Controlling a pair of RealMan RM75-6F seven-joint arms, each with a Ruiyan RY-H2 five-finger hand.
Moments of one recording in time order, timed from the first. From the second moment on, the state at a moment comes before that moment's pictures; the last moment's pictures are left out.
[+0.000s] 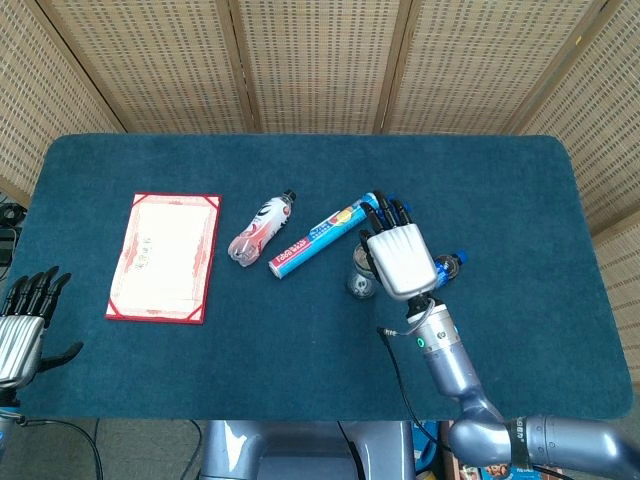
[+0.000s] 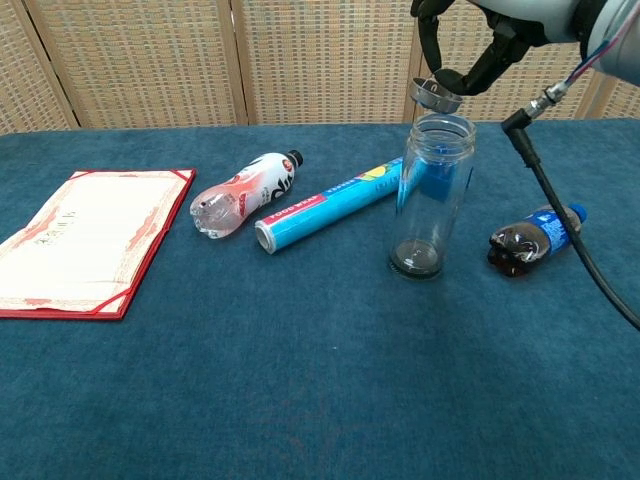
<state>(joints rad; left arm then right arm) -0.11 -1.14 -0.04 -1.61 1.51 1.47 0.09 0.75 -1.43 0.36 -1.91 -1.03 1.27 -0.92</state>
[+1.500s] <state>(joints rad) -0.12 -1.11 -0.05 -1.66 1.51 1.48 0.07 0.79 -1.46 0.29 -1.82 -1.01 1.30 -0.84</state>
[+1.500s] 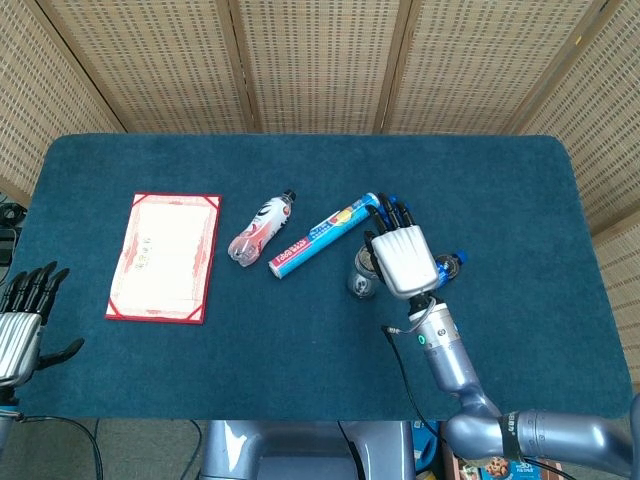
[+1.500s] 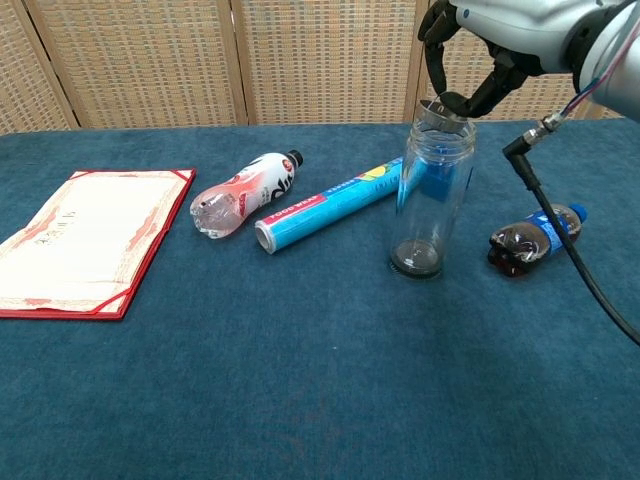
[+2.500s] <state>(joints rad) -0.12 -1.12 -0.05 -1.65 1.51 1.48 0.06 0.79 -1.42 0.28 -1.86 -1.00 1.32 -0.85</state>
